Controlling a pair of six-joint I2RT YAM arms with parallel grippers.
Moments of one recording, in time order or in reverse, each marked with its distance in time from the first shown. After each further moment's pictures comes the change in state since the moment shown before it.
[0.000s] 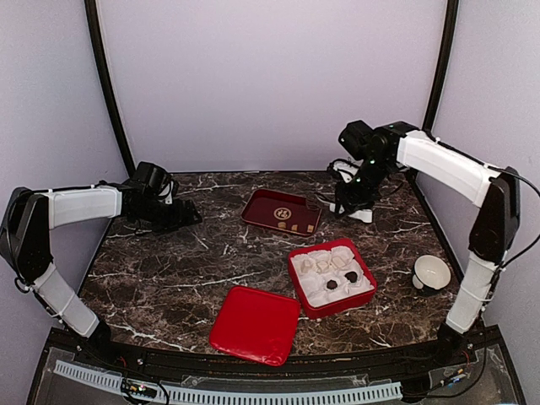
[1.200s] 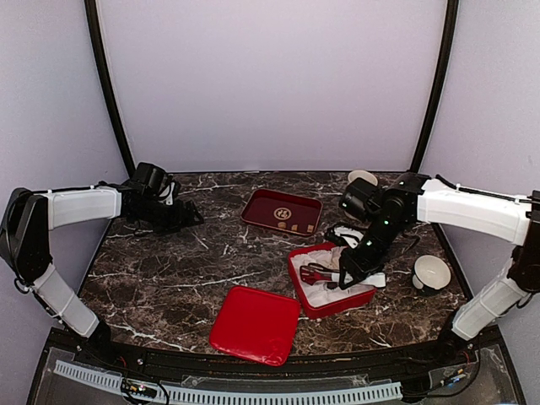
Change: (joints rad) left arm 0.000 -0.006 -0.009 0.003 0.048 0.008; right arm 0.244 -0.314 -0.537 0.079 -0.147 0.116
